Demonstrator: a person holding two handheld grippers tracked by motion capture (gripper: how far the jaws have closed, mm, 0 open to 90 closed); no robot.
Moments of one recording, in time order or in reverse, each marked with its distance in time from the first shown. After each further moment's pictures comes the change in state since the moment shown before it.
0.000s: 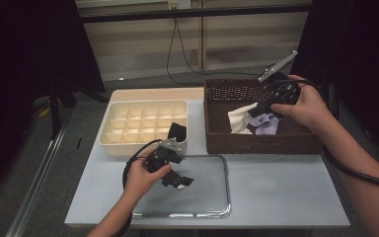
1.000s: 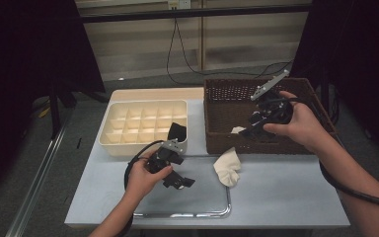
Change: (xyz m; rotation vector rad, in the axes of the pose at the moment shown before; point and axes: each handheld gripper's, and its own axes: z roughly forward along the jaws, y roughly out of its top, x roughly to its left) left arm -0.002 0.000 0.004 0.007 -0.002 -0.005; right arm 0.026 -0.016 0.024 0.006 0.014 -0.002
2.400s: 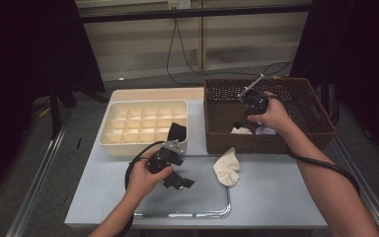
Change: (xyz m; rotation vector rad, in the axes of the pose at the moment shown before) left arm 0.003 -0.003 0.006 0.023 -0.002 -0.007; right arm -0.093 0.001 0.102 0.097 -0.100 0.062
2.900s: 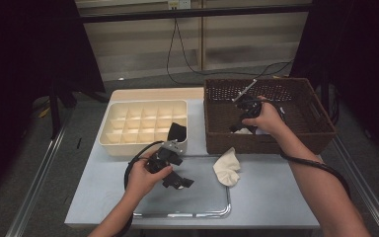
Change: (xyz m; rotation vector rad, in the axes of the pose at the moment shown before) left arm 0.002 -0.001 -0.002 0.011 0.008 0.007; right arm 0.001 0.001 0.027 0.027 0.019 -0.007
